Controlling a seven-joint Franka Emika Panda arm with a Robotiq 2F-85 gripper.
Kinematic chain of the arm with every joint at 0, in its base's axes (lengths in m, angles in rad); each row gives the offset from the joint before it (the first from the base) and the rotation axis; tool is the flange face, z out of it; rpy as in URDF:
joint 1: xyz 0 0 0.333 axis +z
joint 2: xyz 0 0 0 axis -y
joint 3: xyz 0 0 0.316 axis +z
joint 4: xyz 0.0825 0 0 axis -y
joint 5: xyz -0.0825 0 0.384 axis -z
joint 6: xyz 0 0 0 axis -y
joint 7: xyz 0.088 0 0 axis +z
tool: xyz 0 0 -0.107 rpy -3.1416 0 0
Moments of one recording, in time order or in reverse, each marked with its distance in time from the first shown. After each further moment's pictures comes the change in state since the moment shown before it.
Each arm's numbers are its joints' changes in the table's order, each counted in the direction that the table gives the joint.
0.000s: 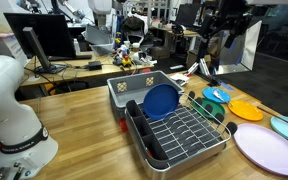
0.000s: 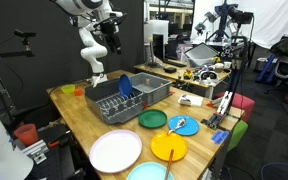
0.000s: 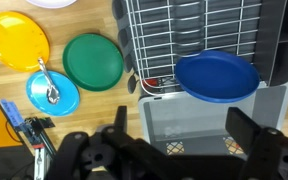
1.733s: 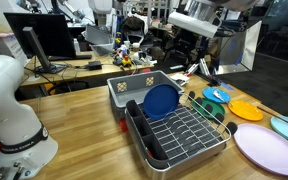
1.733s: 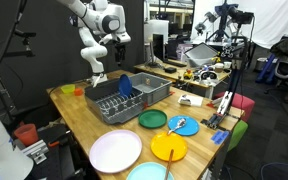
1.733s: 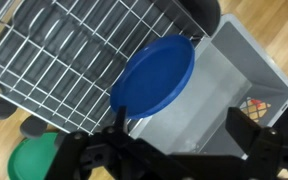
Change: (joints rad) arm 0.141 -0.388 -0.097 0.272 -0.257 0.145 -0.611
